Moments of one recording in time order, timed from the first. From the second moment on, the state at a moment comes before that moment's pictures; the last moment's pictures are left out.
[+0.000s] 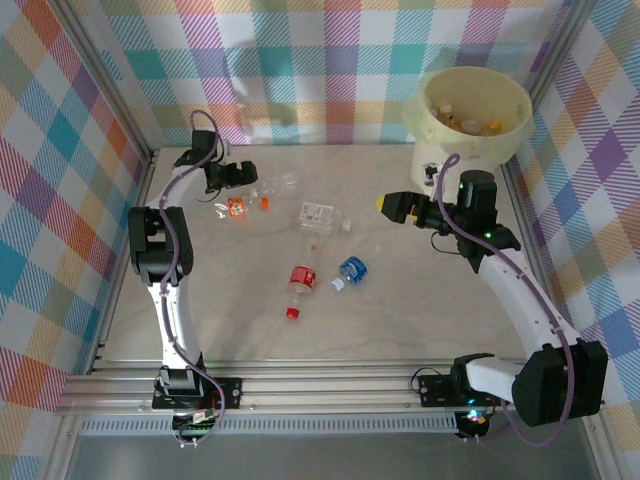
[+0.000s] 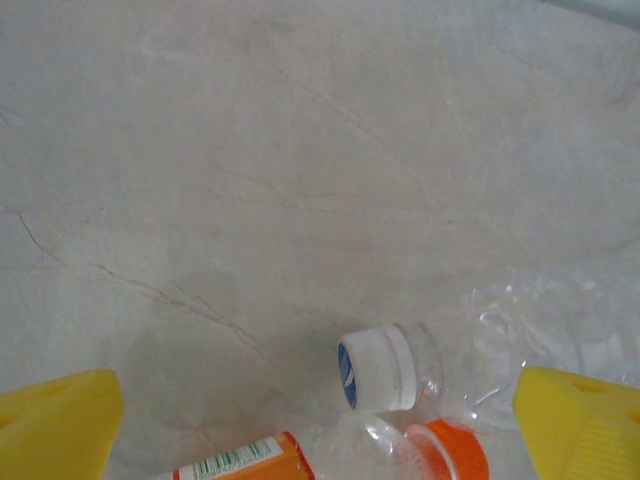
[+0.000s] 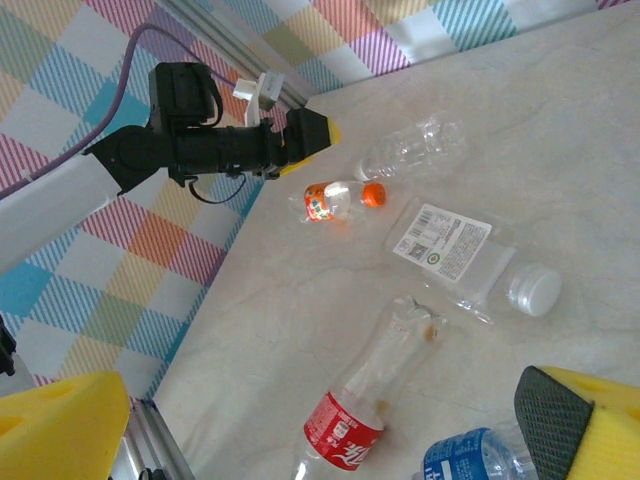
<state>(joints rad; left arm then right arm) 0.00 2.20 1.82 -0.54 0.21 -0.20 0.17 1.18 0.97 -0.22 -0.74 0.47</state>
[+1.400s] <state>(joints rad) -0.30 1.98 1.36 -0.53 -0.21 -0.20 0.17 1.15 0.97 -0.27 -0.68 0.41</state>
